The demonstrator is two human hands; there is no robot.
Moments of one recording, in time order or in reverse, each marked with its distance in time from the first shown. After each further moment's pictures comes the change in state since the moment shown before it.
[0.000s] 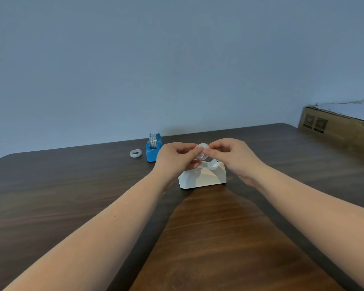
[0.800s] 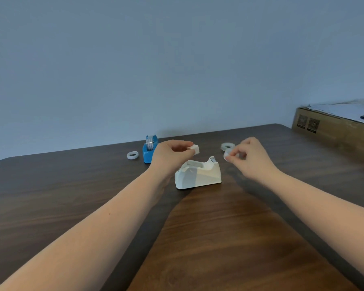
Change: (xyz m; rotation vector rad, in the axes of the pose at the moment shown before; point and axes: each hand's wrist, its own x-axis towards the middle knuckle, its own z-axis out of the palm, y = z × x) left_hand -0.002 0.007 0.001 0.051 0.094 -0.018; right_hand -0.007 0.023 -0.039 -0.585 0.205 -0.064
